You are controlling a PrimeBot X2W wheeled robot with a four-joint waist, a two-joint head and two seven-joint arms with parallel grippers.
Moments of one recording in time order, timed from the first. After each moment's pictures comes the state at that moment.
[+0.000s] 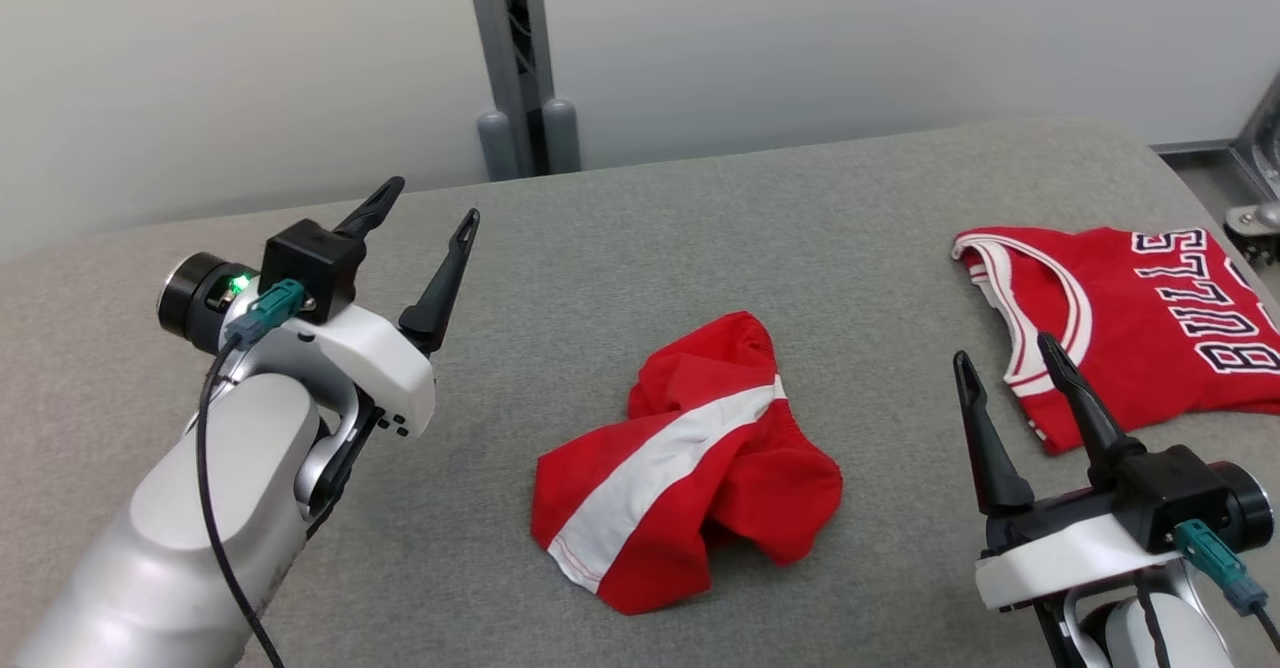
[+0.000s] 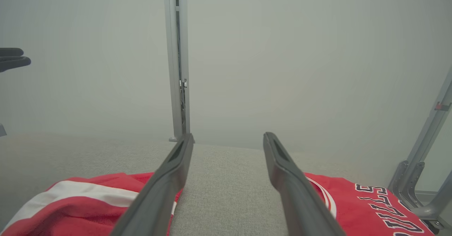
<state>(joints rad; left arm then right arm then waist) -0.76 0.36 -0.83 0.64 -0.61 0.01 -0.26 -0.14 -0.05 0.07 0.17 0.05 0.13 -0.26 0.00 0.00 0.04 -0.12</state>
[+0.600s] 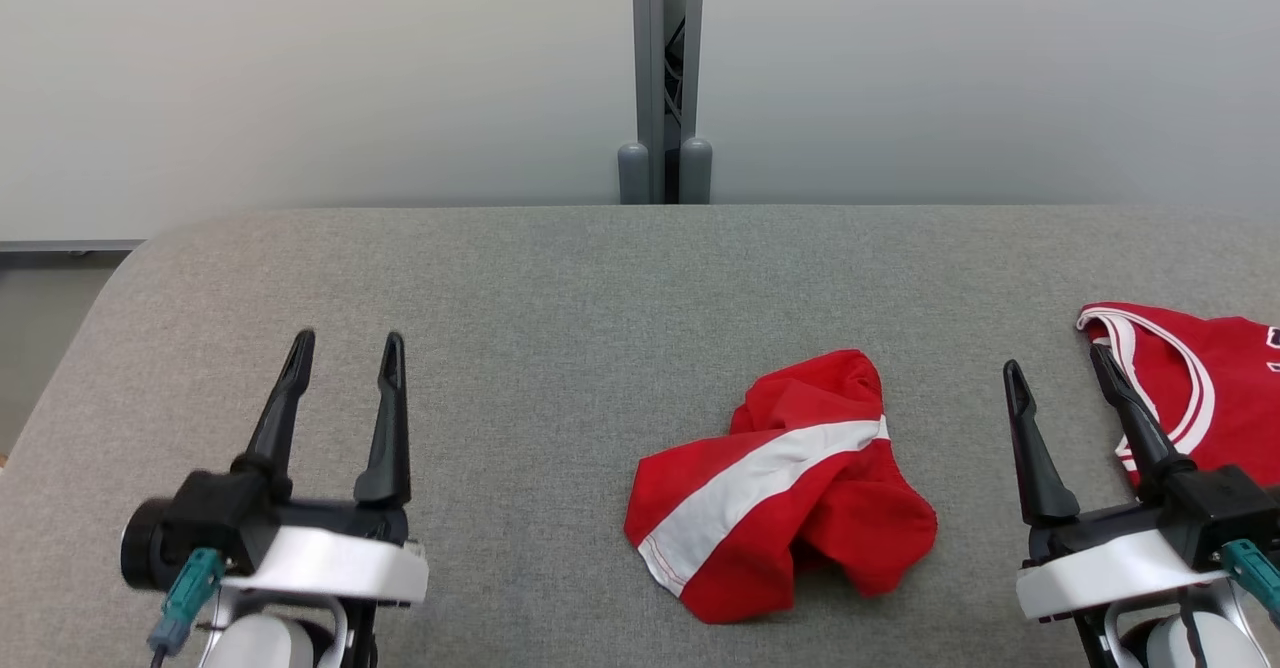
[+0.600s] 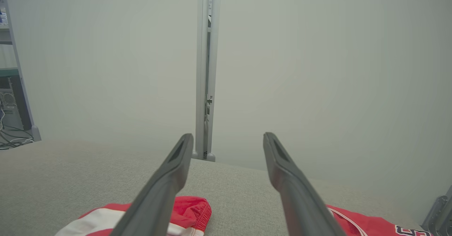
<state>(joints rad) -0.13 0.10 -0.12 0.10 -0.24 0.02 -0.26 -0.09 -0.06 0.00 0.13 0.03 0.13 -0.26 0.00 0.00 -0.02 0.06</state>
